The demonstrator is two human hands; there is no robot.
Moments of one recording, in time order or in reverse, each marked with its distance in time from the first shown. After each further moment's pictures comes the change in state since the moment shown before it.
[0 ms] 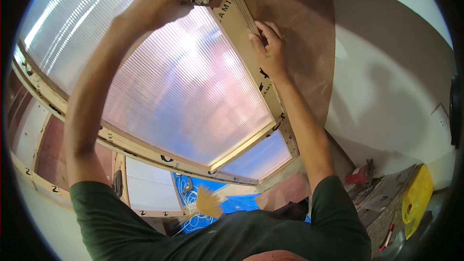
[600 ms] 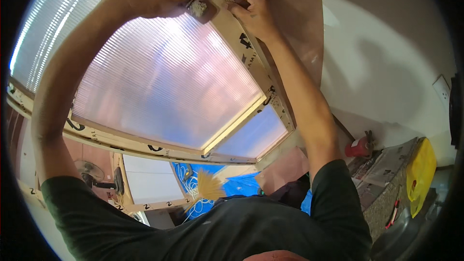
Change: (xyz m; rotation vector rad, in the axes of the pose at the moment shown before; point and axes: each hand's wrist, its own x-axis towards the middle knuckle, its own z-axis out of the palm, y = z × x) left_hand 0.030 0.037 0.041 -0.253 -0.235 0.598; right_hand 0.005 0.018 -0.014 0.173 -0.263 0.216
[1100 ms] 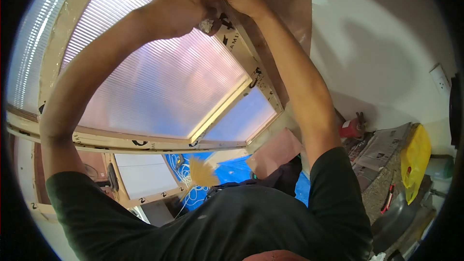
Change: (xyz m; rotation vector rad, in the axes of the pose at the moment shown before) left_hand 0.046 0.064 0.093 -0.130 0.027 -0.308; right_hand 0.009 -0.006 -0.017 -0.033 -0.018 -0.149
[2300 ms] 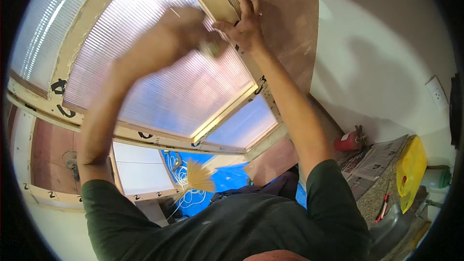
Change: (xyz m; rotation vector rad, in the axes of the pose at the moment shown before) left_hand -0.093 0.023 -0.025 -0.025 0.356 0.103; right_hand -0.080 0.017 0.046 -0.325 0.157 0.088
